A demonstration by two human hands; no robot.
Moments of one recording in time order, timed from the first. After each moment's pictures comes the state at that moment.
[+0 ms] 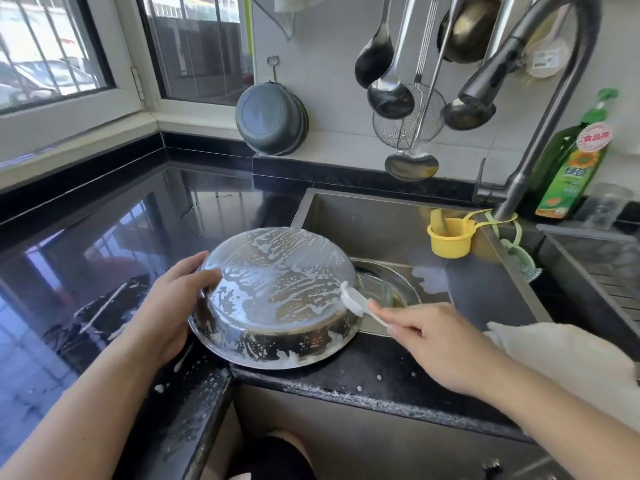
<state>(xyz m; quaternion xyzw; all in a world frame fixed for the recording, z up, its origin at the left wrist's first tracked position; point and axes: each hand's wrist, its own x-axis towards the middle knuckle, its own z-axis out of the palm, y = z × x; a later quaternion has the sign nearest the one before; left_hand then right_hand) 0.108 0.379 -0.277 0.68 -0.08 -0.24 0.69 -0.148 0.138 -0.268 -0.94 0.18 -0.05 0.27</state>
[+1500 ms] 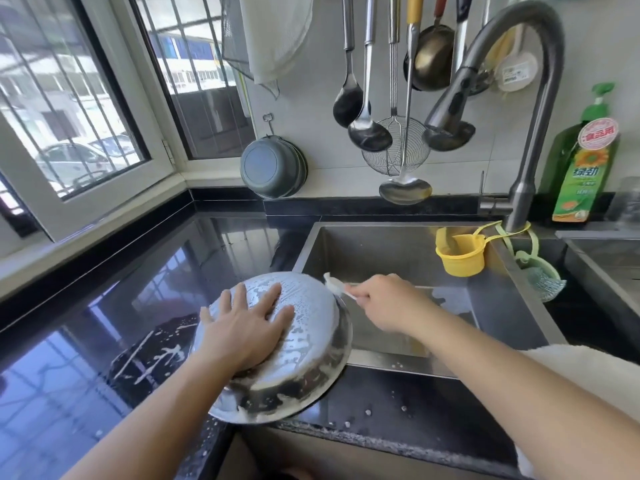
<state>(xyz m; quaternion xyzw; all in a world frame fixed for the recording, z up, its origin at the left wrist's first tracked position) 0.076 0.311 -0.262 0.95 -0.30 -0.05 0.01 -0.063 0.095 -0.242 -0.96 0.19 -0.02 0.18</state>
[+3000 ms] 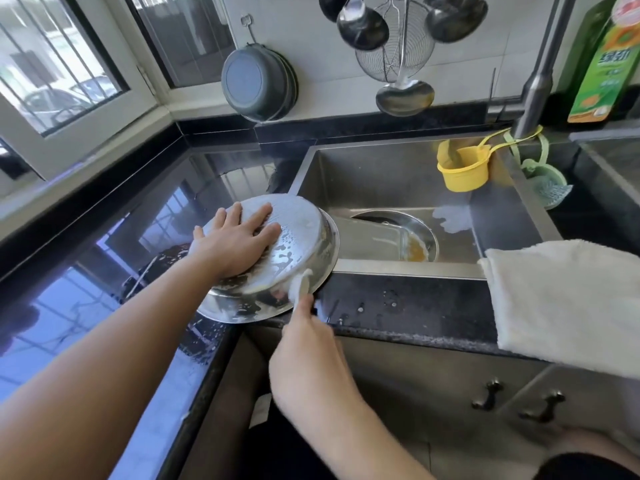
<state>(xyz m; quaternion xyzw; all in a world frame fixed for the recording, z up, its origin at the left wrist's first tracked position) 0.098 0.318 -0.267 0.95 -0.32 -0.05 -0.01 -0.145 0.298 -0.264 -0.84 0.29 0.00 0.47</state>
